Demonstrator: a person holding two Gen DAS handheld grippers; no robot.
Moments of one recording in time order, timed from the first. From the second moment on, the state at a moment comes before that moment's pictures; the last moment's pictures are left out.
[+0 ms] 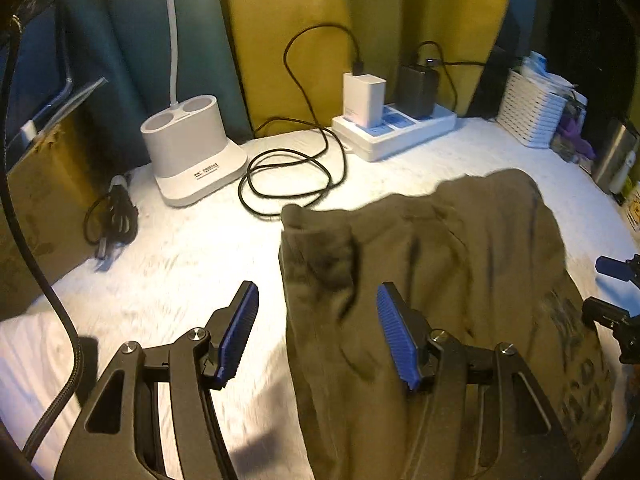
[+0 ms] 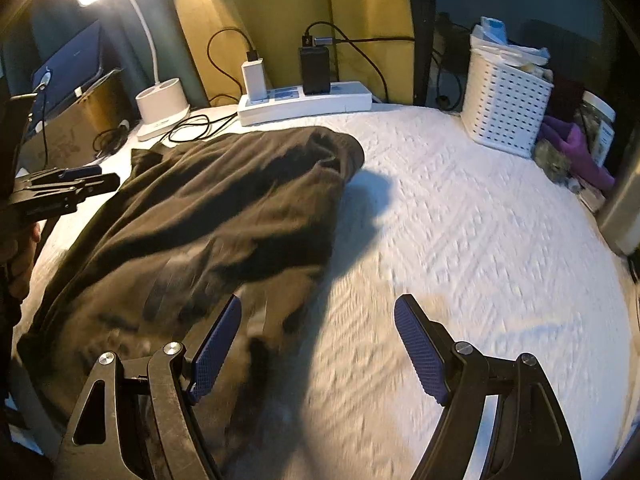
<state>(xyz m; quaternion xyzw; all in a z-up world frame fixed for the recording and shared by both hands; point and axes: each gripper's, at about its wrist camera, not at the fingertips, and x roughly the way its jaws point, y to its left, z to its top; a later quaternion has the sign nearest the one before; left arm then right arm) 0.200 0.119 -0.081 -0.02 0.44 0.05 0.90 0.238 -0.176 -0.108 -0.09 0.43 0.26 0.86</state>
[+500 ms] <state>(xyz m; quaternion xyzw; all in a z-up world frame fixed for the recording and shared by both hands) 0.239 0.138 -0.100 0.00 0.44 0.04 0.90 0.280 -0.160 -0.116 -0.08 0.43 0.26 0.86</state>
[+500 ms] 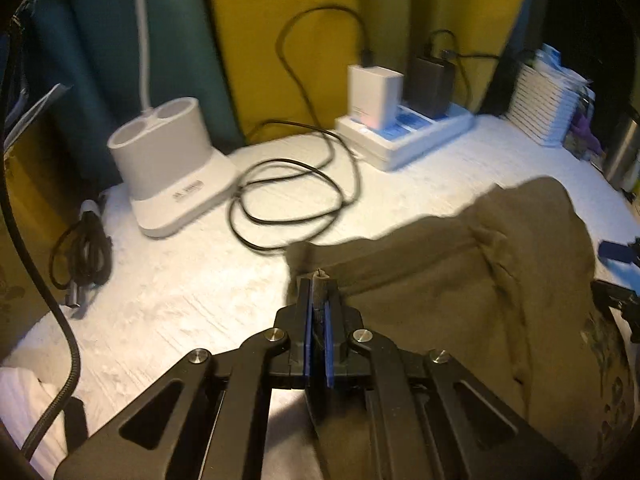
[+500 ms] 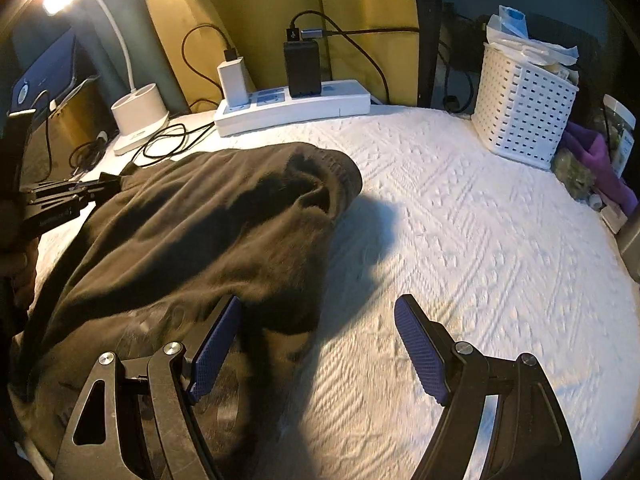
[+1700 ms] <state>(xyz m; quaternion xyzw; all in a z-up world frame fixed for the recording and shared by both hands) 0.255 0.053 -0.091 -0.07 0.46 -0.12 0.88 0.291 -0.188 -0.109 -0.05 0.42 0.24 0.87</state>
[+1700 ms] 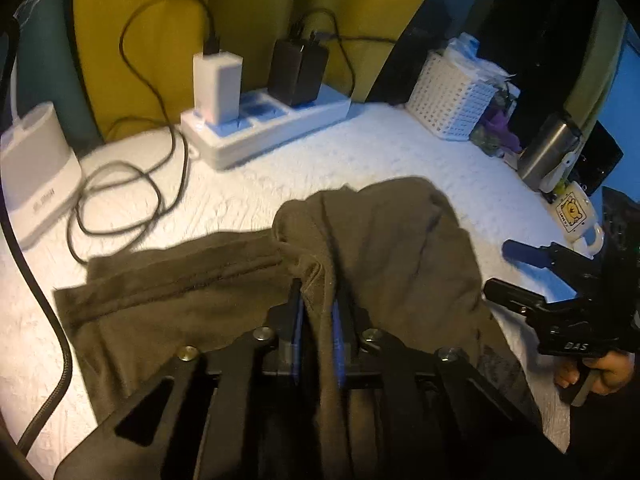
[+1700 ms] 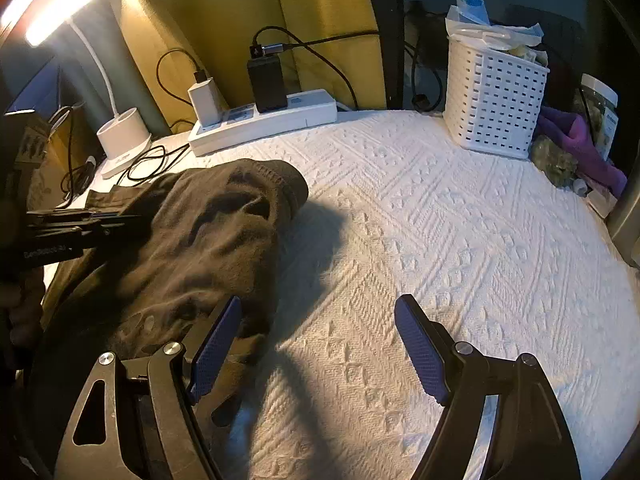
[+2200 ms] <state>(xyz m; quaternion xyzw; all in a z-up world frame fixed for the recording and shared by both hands) 0.206 0.098 -0.043 -0.08 0.39 -0.07 0.91 0.293 -0.162 -0.087 -0.05 0.41 0.27 0.87</state>
